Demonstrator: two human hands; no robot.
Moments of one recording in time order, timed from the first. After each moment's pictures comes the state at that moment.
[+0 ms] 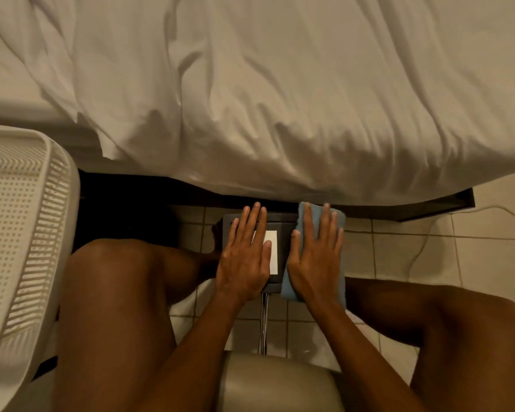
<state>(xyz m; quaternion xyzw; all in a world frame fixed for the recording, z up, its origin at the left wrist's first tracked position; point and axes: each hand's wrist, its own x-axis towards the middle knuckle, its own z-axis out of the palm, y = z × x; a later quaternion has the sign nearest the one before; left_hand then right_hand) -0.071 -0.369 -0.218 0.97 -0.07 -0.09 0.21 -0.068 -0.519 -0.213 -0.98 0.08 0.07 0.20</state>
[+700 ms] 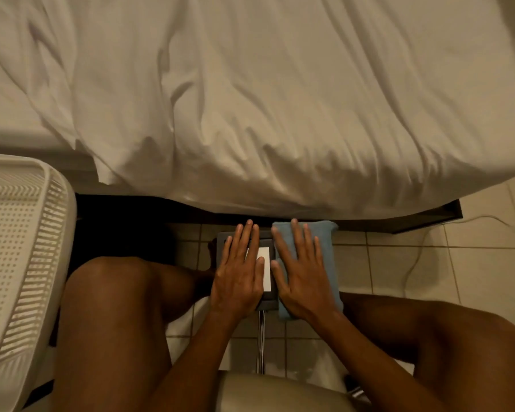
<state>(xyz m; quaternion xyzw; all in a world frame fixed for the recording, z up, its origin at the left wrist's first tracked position) -0.073 -0.369 -0.221 0.97 -0.07 -0.08 0.21 -0.068 -0.532 -0.213 -0.97 -0.09 0.09 0.20</state>
